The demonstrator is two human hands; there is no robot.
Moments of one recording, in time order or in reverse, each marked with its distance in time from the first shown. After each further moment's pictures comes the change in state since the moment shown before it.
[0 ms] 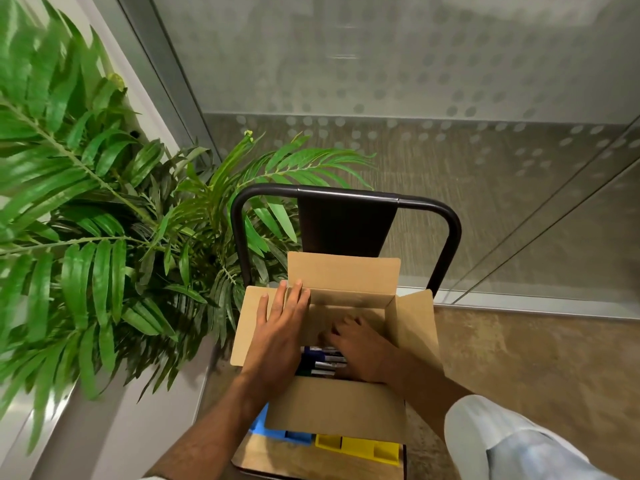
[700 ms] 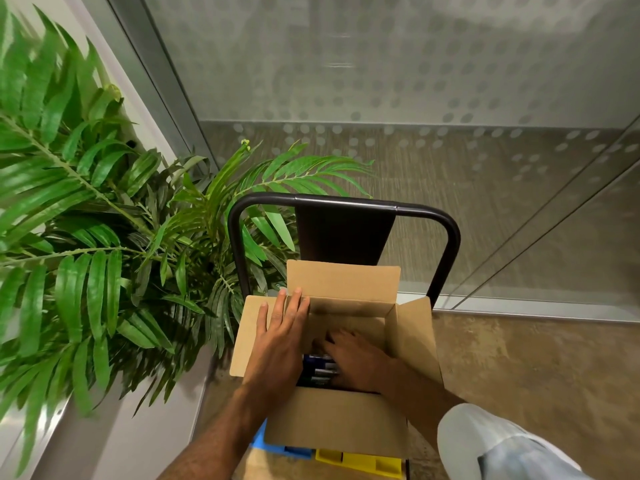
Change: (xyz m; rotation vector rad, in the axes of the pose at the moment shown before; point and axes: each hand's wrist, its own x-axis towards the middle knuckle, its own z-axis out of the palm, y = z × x) left_hand 0.003 0.000 0.007 -0.011 0.036 -0.023; right_hand 0.010 -0.009 0.002 0.149 -0.023 0.052
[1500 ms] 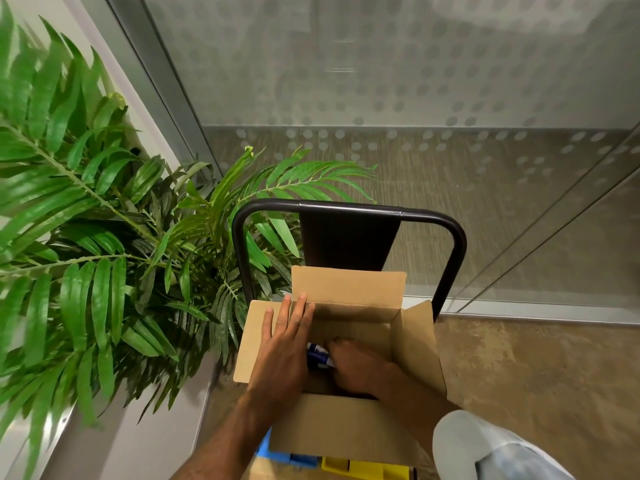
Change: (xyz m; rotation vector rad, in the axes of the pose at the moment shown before) left_hand 0.002 -0.002 0.003 0.021 0.018 0.020; right_hand 0.011 -0.011 -0.004 0.219 -0.034 0.201
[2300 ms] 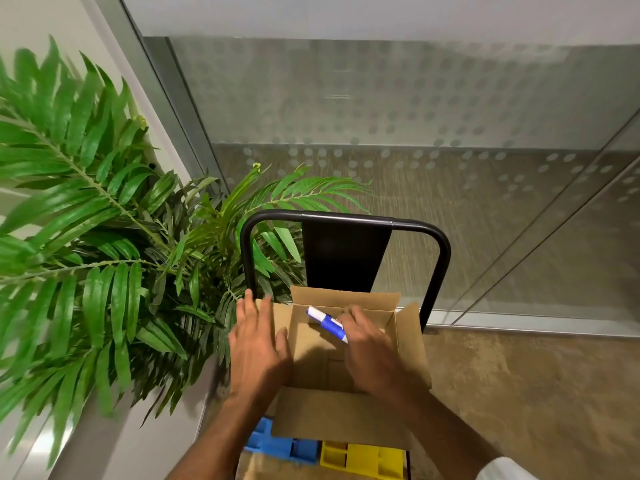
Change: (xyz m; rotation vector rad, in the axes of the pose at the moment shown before) left_hand -0.011 0.008 -0.055 -0.212 0.144 -0.434; right_hand -0.058 -0.021 -0.038 0.027 0.557 -0.038
